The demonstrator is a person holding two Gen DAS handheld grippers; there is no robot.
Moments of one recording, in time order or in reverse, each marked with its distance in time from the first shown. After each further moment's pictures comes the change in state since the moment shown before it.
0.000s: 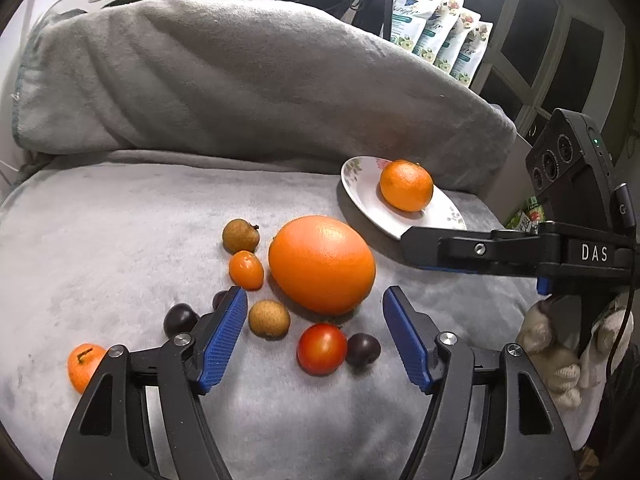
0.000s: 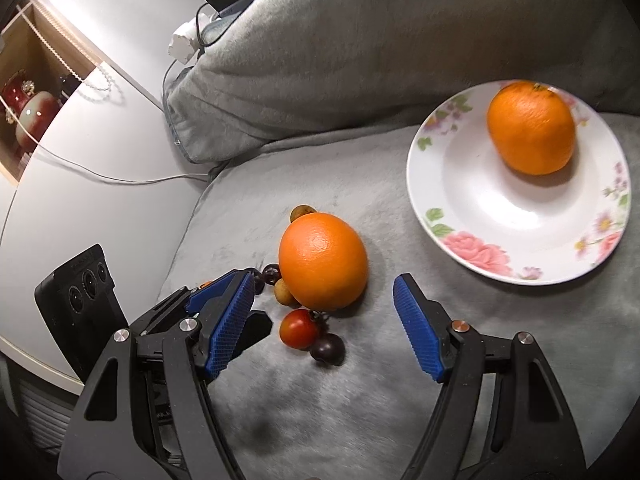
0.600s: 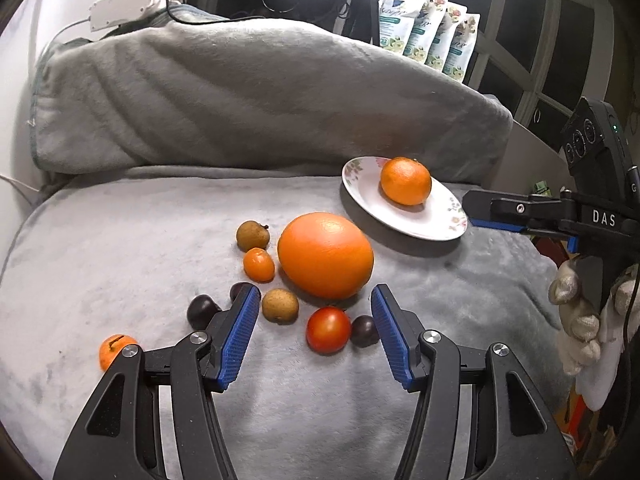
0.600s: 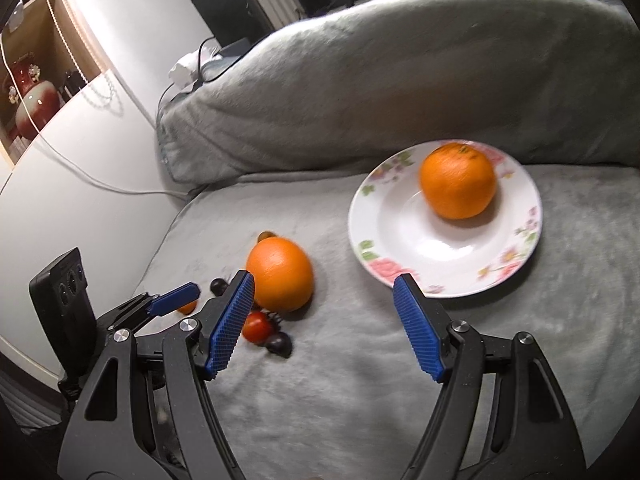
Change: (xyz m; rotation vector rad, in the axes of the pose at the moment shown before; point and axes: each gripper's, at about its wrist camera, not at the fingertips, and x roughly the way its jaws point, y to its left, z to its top) left arm -0.023 -0.011 -0.008 0.064 -0.020 0.062; right arm -0.059 -0.004 -0.007 -0.100 -0.131 -0.132
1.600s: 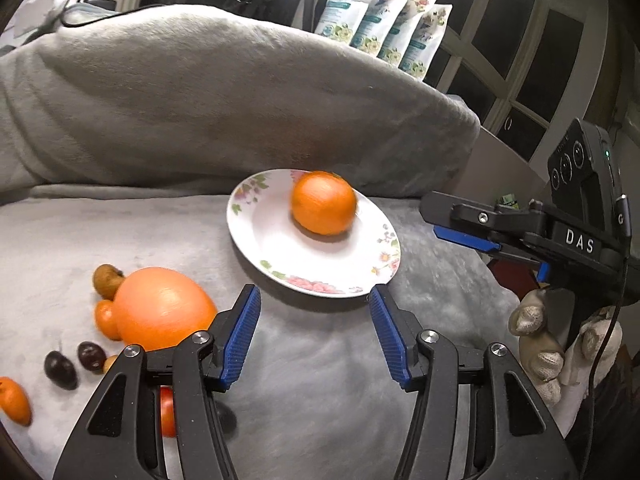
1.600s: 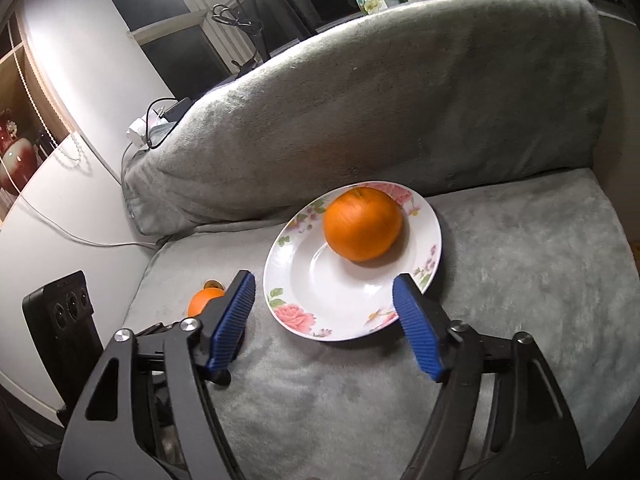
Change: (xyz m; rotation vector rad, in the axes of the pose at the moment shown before) left arm 0.050 -0.072 0.038 -0.030 0.015 -0.147; right arm -0.041 -0.074 0.017 0.101 -0.124 -0.080
